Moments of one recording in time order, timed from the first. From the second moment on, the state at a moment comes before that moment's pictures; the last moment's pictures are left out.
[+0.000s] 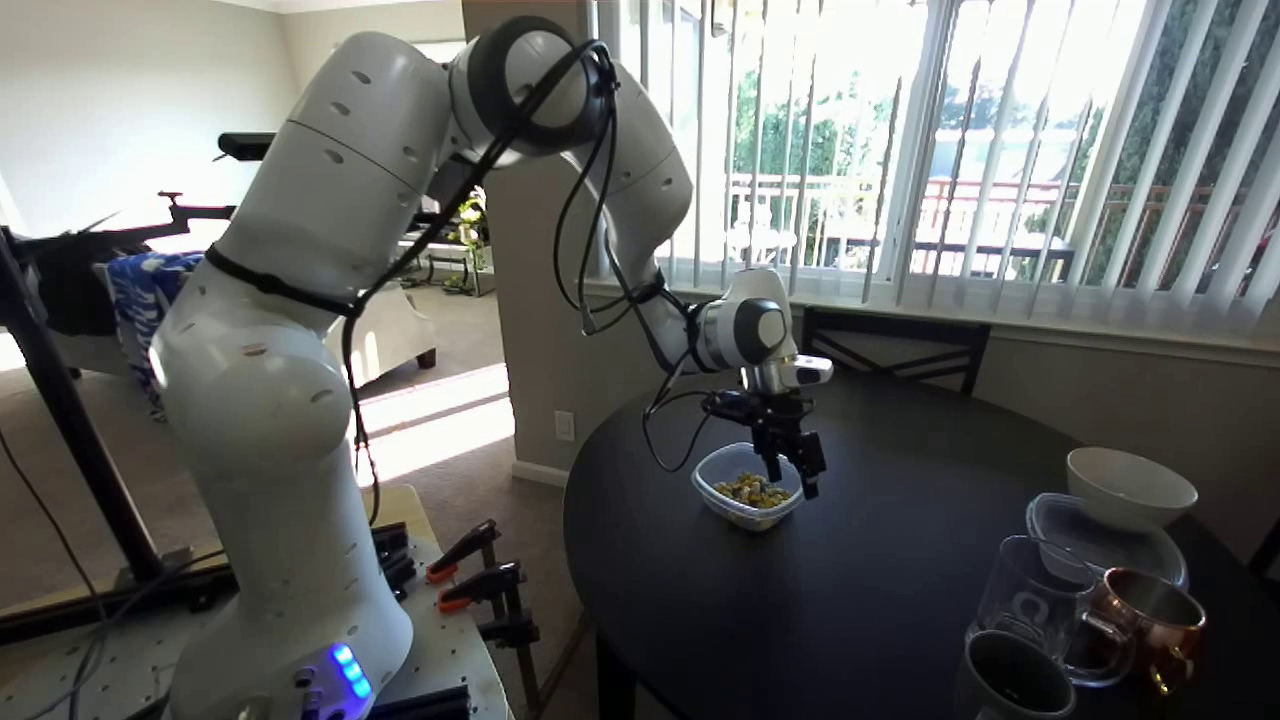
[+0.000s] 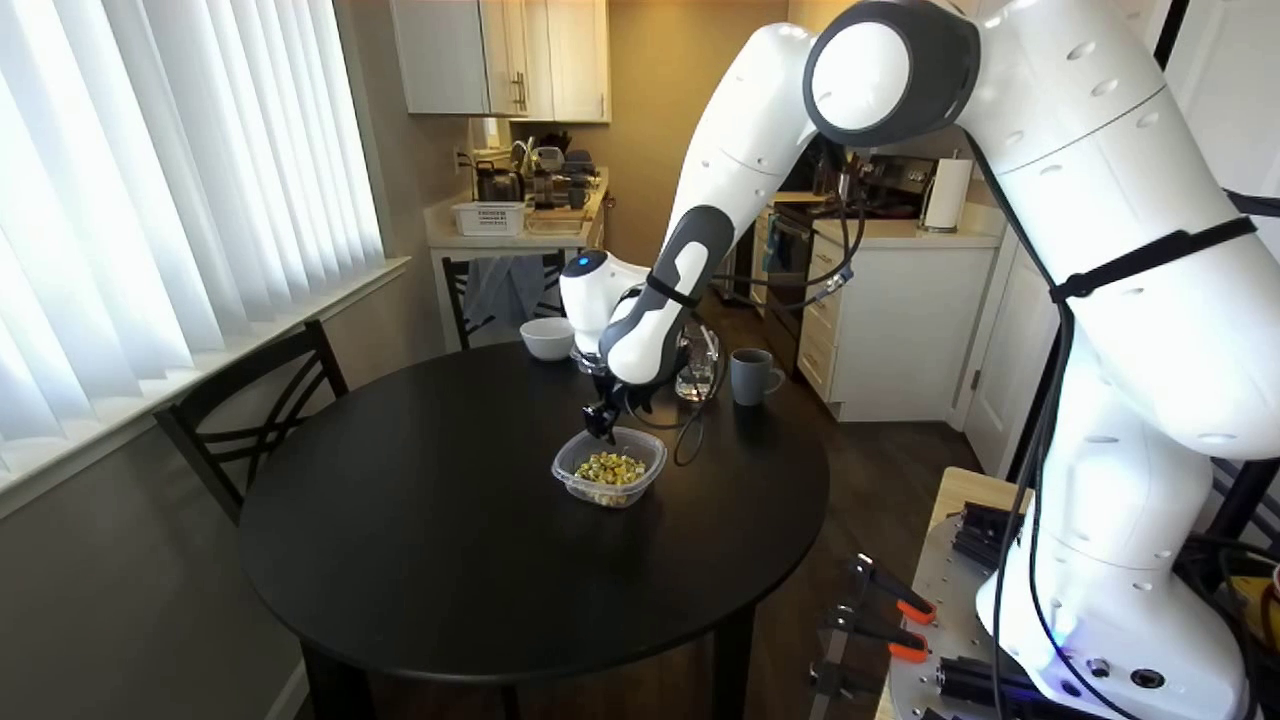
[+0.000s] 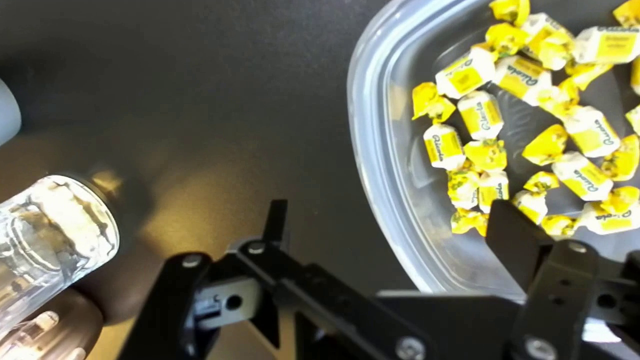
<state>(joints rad) 0.17 0.64 -0.23 -1.95 -0.41 2.58 0.56</state>
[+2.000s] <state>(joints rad) 0.79 0.70 -0.97 -2.20 -0.07 3.07 0.29</state>
